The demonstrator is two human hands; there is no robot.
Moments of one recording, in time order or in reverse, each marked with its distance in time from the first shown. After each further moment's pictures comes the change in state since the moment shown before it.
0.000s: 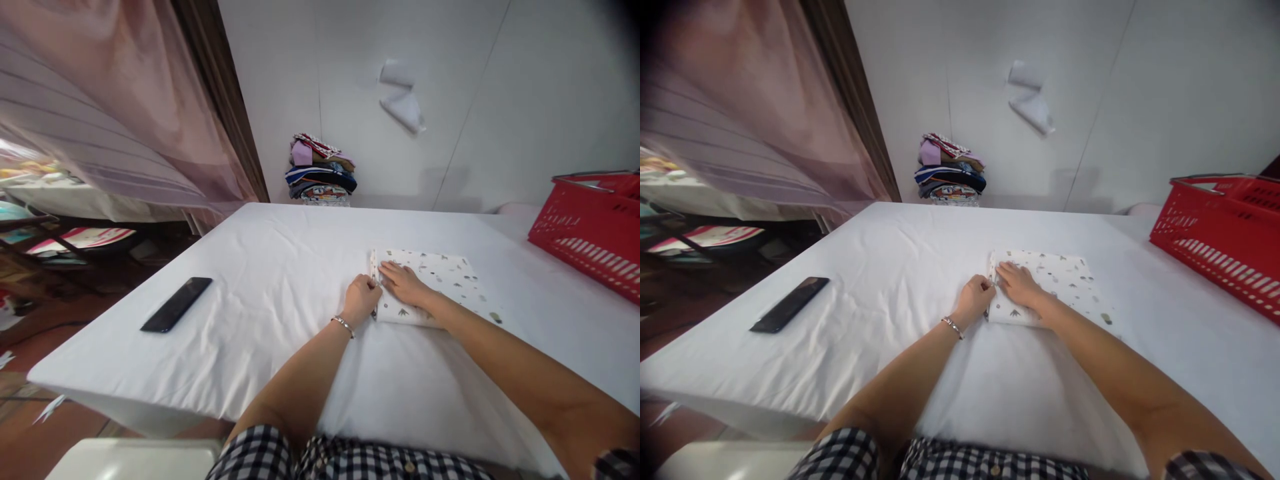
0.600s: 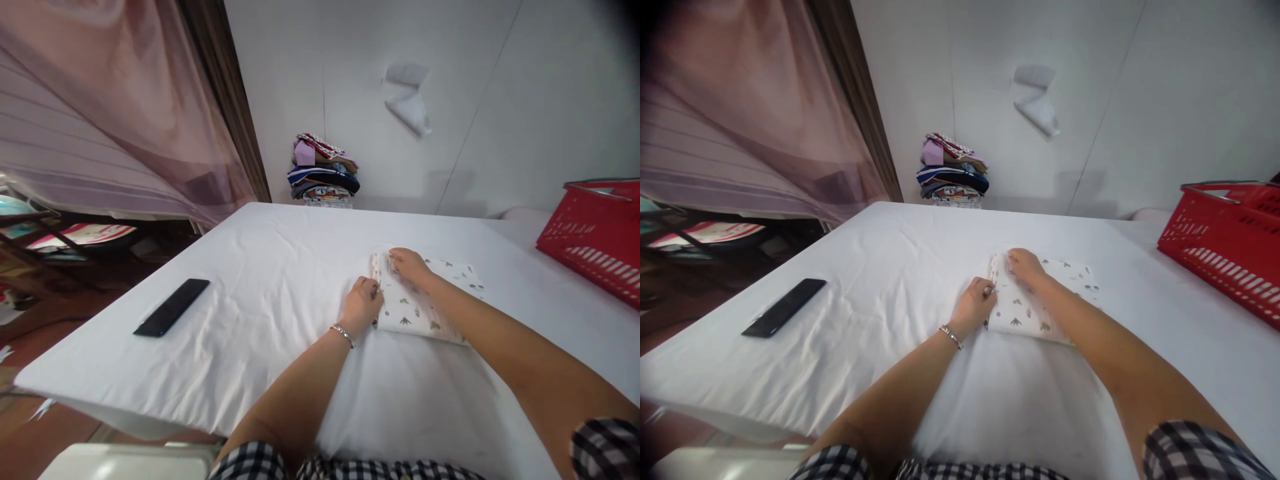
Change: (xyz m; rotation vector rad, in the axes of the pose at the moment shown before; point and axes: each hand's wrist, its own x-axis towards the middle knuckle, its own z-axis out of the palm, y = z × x) left_hand 0.001 -0.007 -0.002 0.034 -0.017 0.136; right_hand 0.059 0.042 -0.017 0.067 0.182 0.192
